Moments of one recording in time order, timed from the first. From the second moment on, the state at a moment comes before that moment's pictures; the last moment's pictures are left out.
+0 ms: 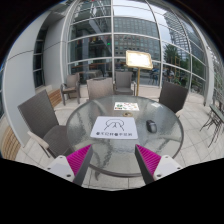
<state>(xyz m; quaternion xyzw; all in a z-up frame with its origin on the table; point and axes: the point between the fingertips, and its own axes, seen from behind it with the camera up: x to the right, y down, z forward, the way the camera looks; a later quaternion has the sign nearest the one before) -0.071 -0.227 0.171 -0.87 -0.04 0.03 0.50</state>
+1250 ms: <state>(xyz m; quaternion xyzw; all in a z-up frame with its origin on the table) 0.148 0.099 -0.018 -0.93 0.03 -0.03 0.37</state>
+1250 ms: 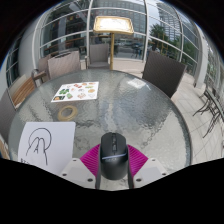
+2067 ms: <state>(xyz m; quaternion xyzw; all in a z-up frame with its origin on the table) -0.106 0.106 0.144 -0.90 -0.03 0.02 0.43</state>
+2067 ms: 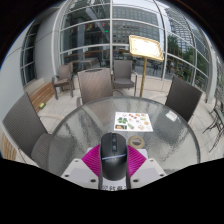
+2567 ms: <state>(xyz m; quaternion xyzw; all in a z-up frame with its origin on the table) -0.089 0.084 -0.017 -0.93 -0.01 -0.01 0.37</state>
